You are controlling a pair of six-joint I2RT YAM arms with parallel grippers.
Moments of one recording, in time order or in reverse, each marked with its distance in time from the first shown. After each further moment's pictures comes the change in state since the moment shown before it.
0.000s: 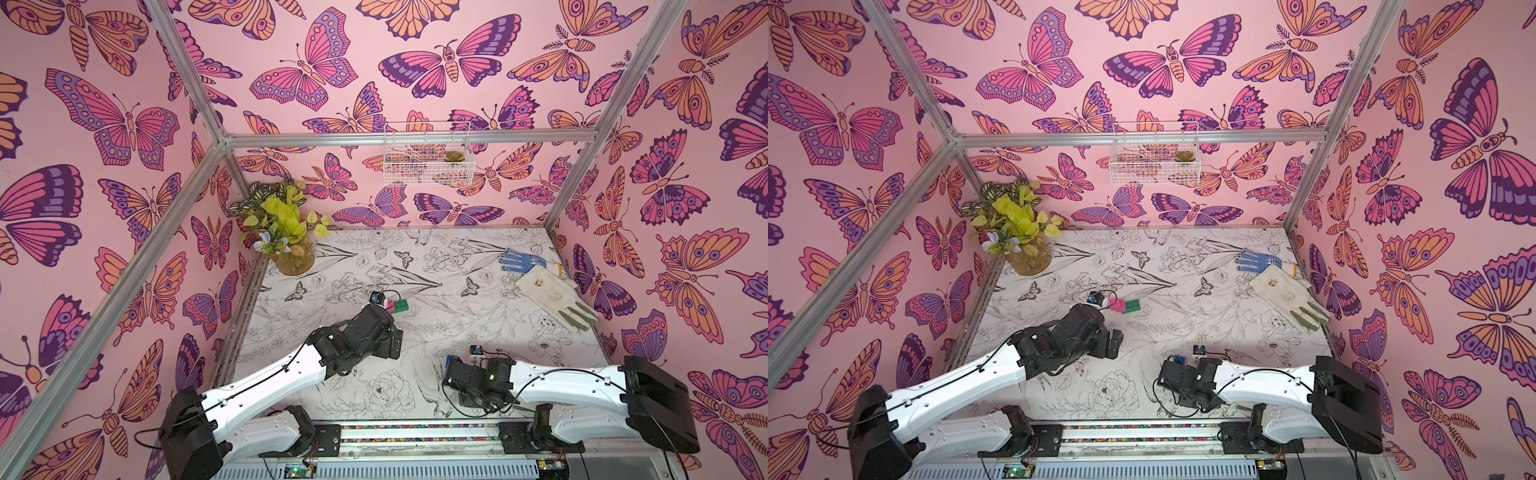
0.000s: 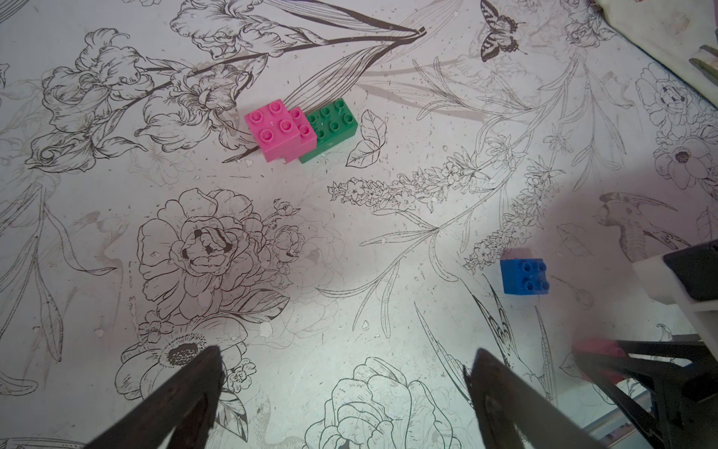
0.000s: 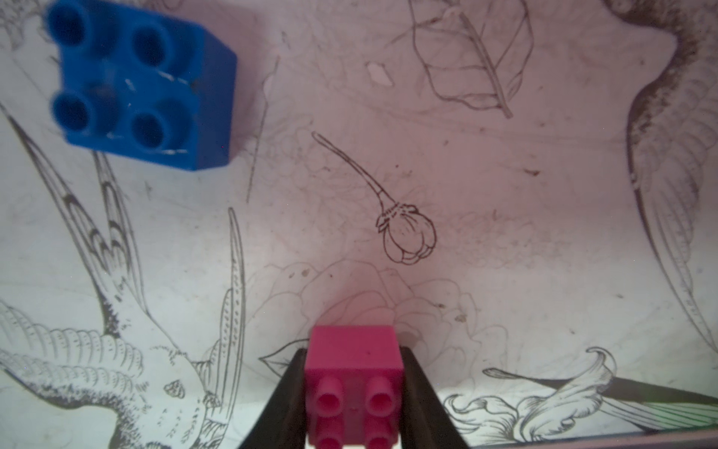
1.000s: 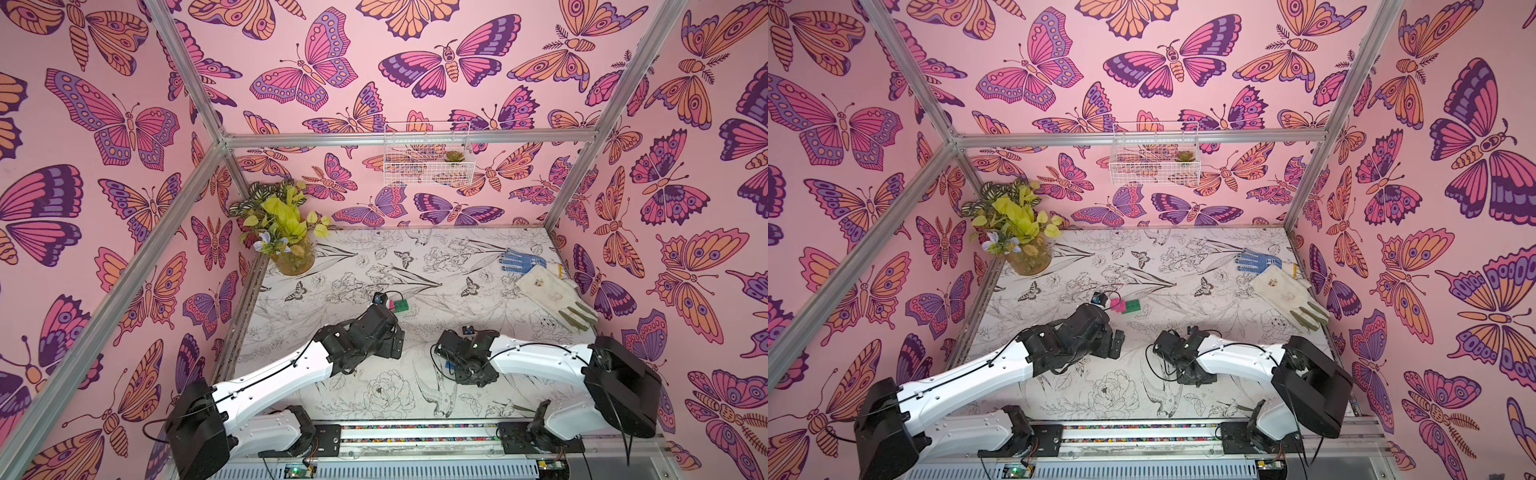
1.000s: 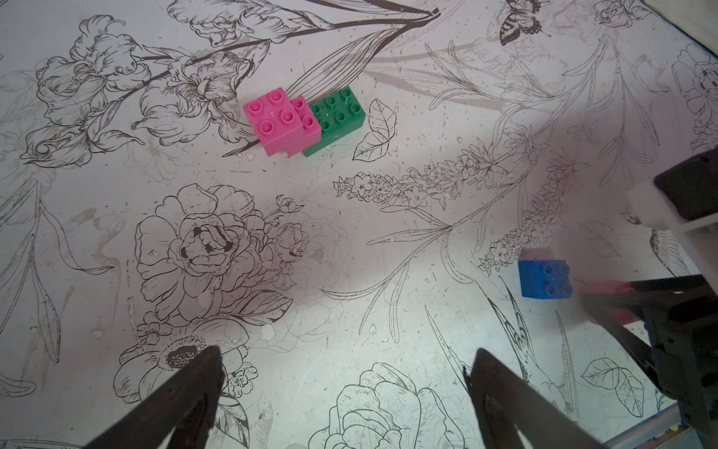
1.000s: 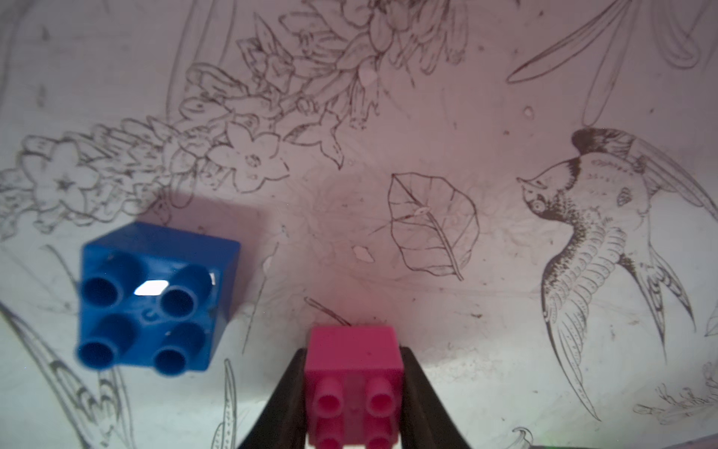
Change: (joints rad) left arm 0.000 0.054 0.006 0.011 -0.013 0.002; right arm -0.228 0.225 0.180 -0.028 0.043 -0.304
